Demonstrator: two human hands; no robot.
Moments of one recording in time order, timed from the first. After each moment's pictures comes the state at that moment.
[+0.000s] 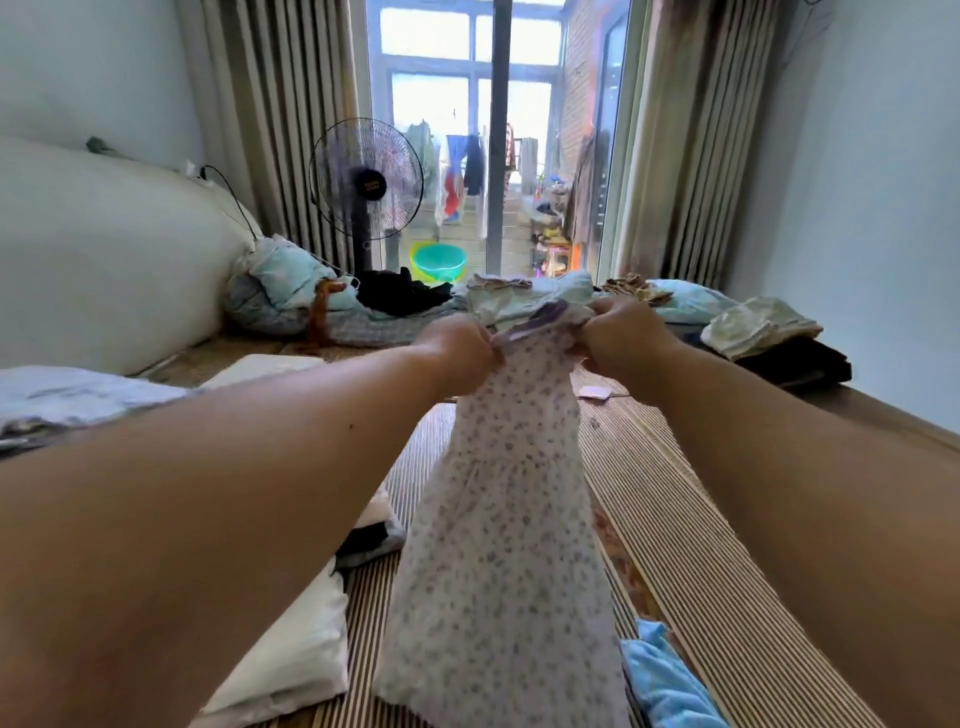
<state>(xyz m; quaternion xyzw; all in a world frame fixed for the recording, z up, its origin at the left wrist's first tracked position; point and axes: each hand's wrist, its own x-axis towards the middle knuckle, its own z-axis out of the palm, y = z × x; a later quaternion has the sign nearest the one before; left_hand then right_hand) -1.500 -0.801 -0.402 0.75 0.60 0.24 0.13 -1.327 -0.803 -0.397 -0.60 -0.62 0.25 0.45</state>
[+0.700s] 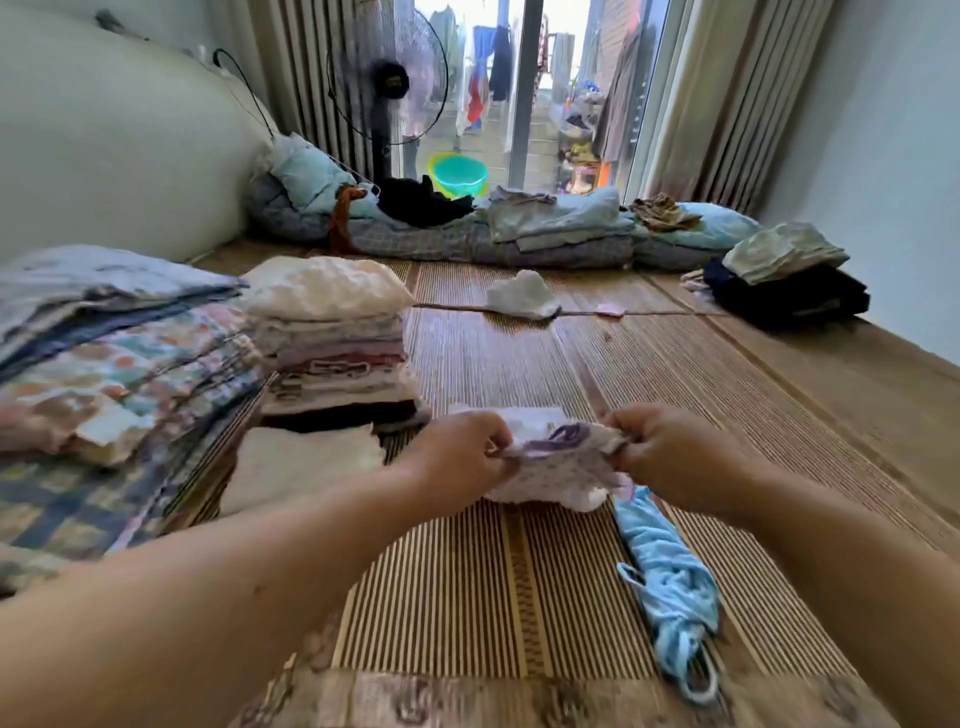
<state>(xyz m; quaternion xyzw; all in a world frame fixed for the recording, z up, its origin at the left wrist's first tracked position) -1.534 -0.936 -0.556 0.79 0.54 0.22 0.19 -1.315 -0.967 -0.503 -0.59 -0.74 0.25 0.21</state>
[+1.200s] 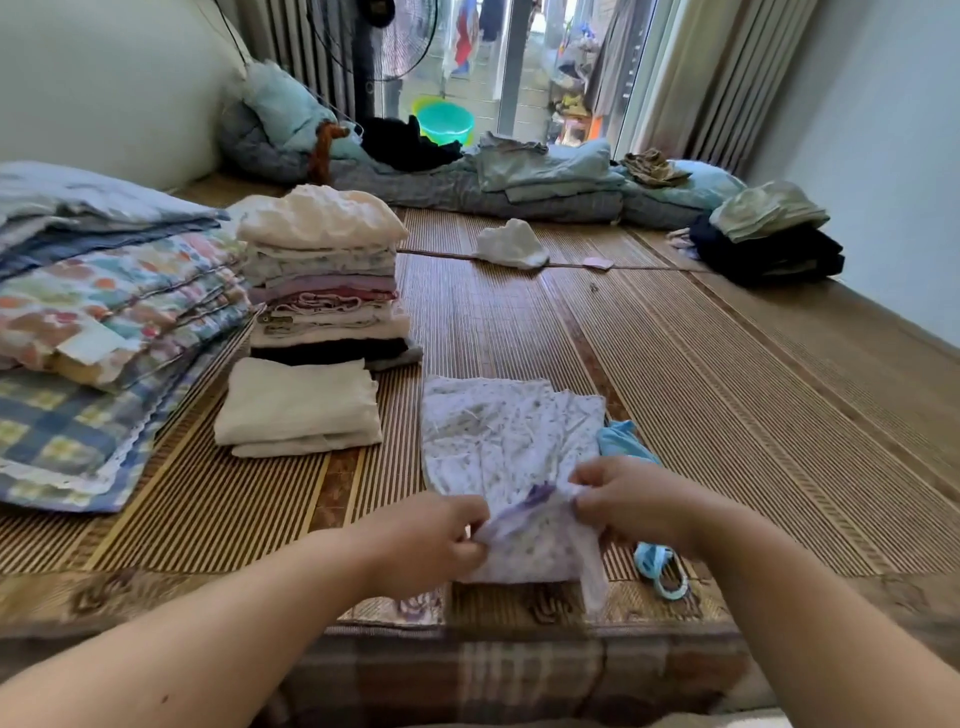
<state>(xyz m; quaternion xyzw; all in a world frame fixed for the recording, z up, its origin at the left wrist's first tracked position) -1.556 -1.024 -0.635 0.81 0.48 0.06 0.32 -1.327 -1.020 -0.579 -0.62 -0.67 0.40 0.09</state>
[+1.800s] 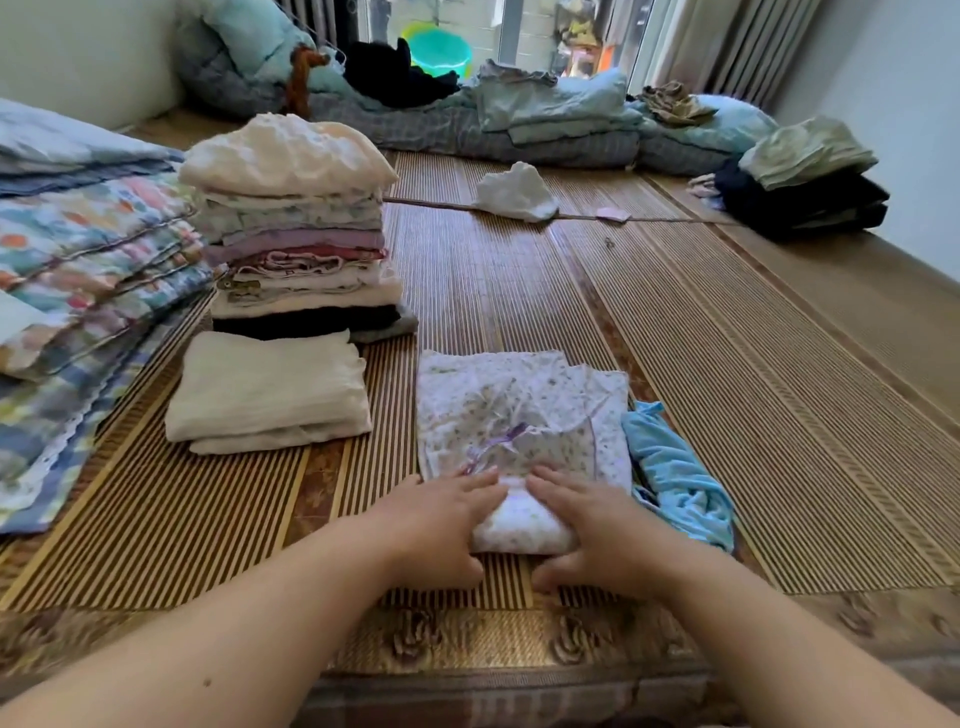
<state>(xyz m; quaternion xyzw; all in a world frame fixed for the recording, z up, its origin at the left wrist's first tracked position) -1.547 -0.966 -0.678 0.85 0.48 -0.09 0.21 -1.329 -0.969 -0.679 -0.52 -0.83 0.19 -0.06</state>
